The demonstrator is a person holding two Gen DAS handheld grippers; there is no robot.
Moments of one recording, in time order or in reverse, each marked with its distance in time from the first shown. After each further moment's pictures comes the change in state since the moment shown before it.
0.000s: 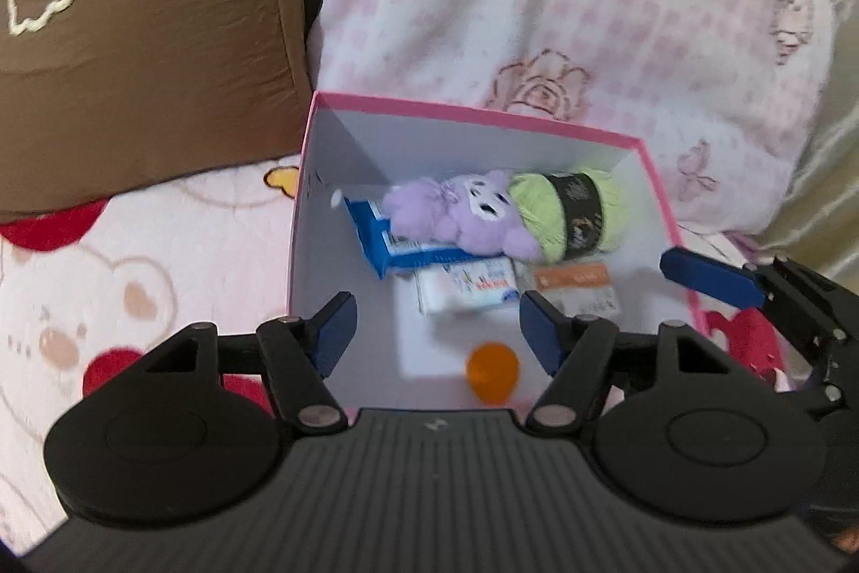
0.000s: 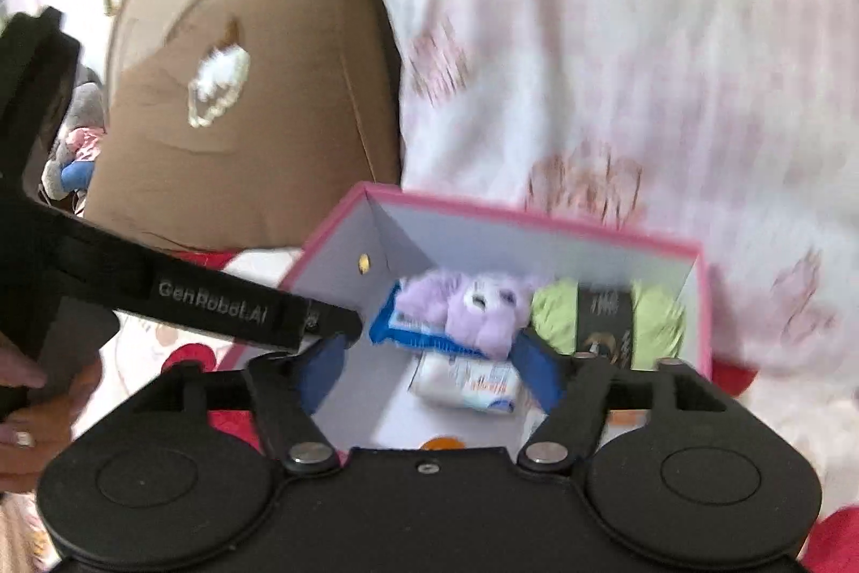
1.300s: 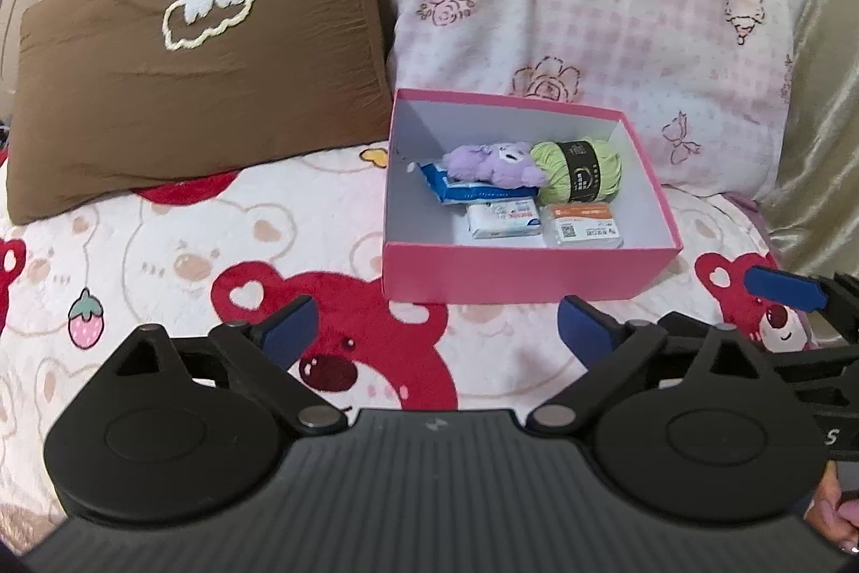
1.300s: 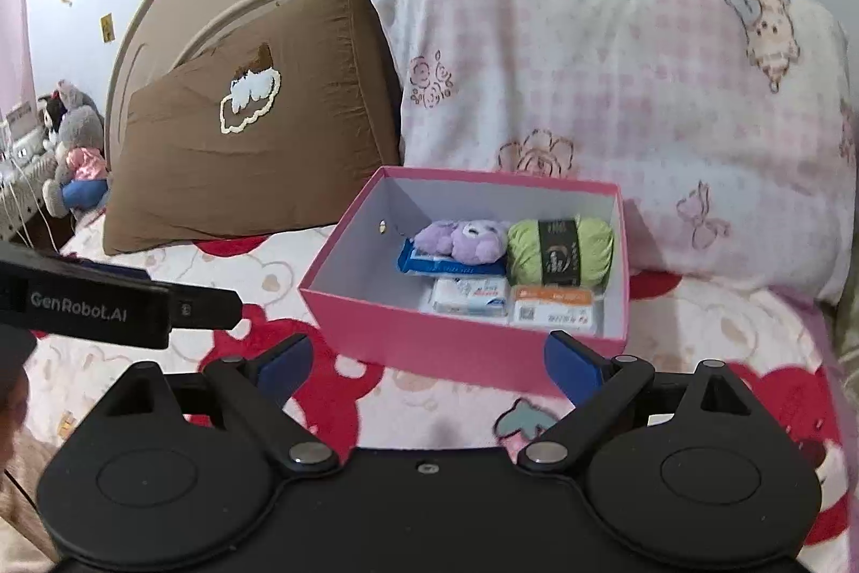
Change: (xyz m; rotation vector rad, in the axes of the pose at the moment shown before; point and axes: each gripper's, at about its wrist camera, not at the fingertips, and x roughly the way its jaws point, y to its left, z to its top) left arm -0.141 -0.019 -0.102 0.040 -0.116 0.168; right arm -0.128 0.051 -0.059 0.112 -0.013 -0.084
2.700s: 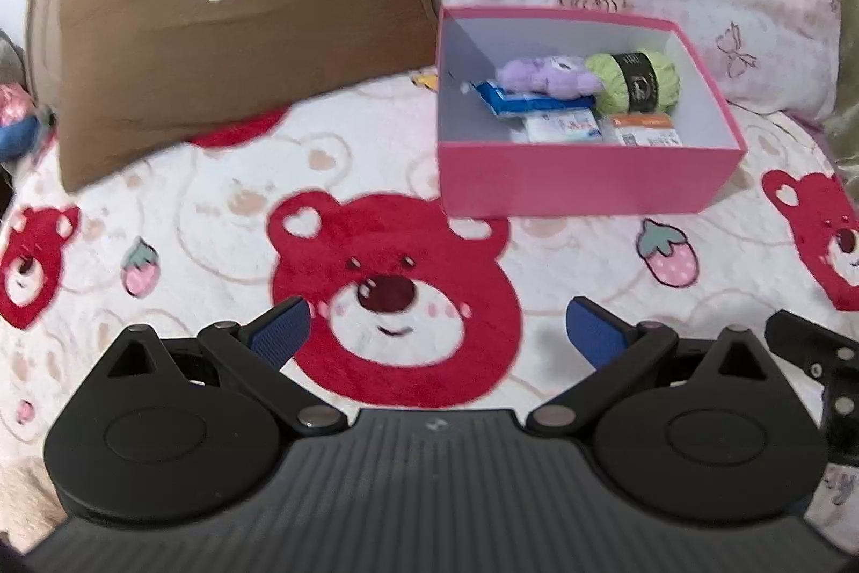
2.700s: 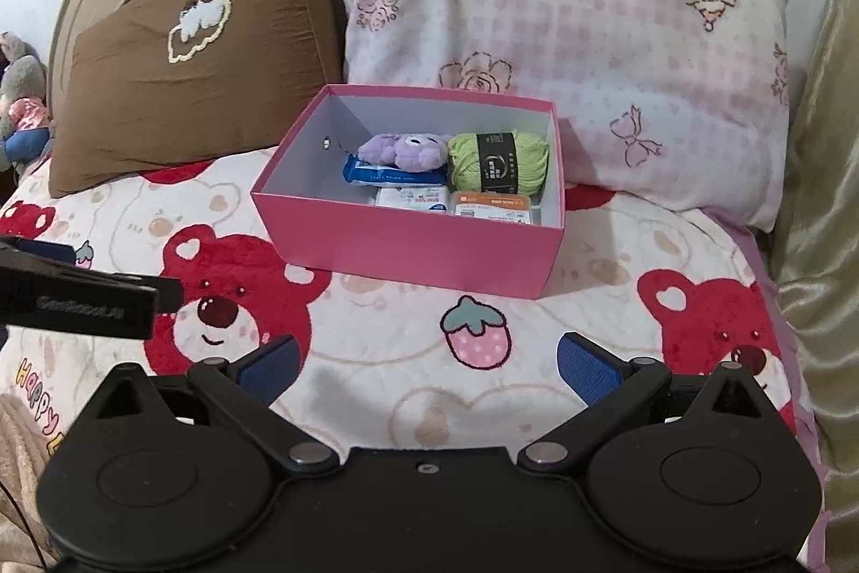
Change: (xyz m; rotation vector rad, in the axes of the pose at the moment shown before) left arm 0.013 -0.007 -0.038 0.054 0.126 0.141; right arm -0.019 0.009 -0.039 -0.006 0.130 -0.158
